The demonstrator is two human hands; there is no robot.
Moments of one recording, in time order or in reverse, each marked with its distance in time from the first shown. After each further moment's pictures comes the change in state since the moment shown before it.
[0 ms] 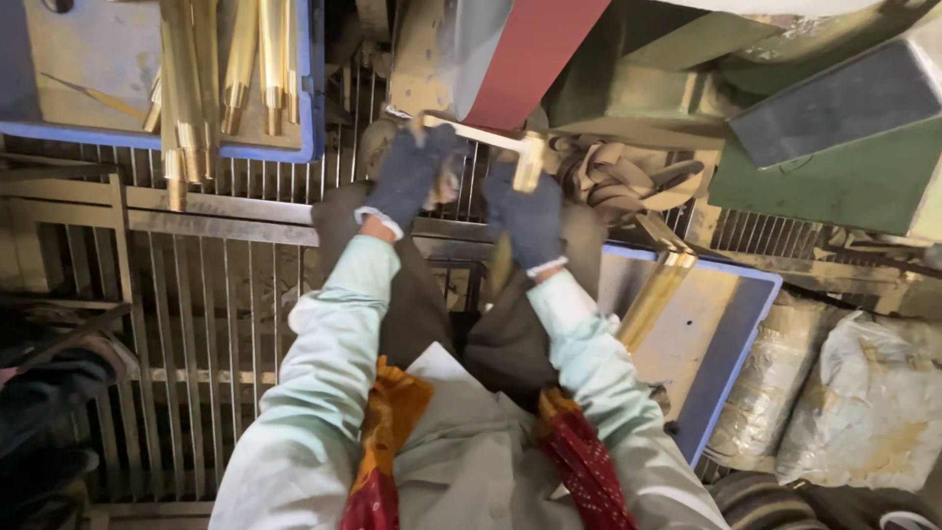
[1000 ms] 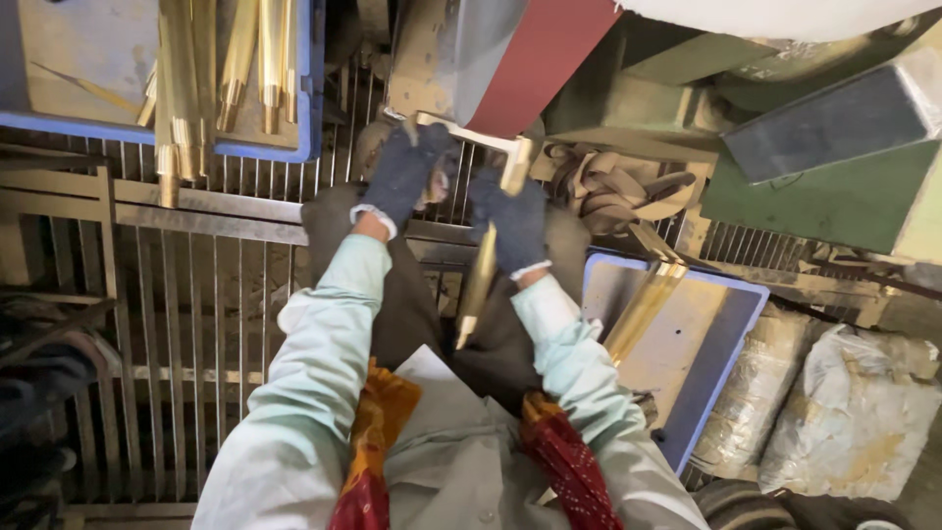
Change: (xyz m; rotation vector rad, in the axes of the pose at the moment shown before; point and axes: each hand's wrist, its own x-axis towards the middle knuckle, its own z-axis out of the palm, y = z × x) left_hand 0.016 -0.015 -0.003 -0.181 -0.011 0.147; right_hand -0.001 0.004 0.011 0.187 -0.041 0.052
